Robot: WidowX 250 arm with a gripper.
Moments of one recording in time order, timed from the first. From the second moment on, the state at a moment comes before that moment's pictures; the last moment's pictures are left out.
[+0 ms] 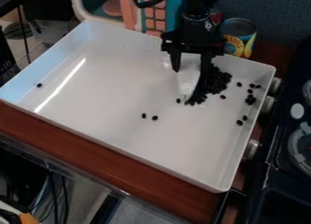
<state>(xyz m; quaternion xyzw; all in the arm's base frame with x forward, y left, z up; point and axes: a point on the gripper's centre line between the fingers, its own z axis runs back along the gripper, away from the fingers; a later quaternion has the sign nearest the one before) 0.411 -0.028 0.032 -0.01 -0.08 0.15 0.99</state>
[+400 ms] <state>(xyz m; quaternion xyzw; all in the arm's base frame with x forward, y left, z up) 0.418 -0.048 0.034 -0.02 -0.07 0.17 0.98</state>
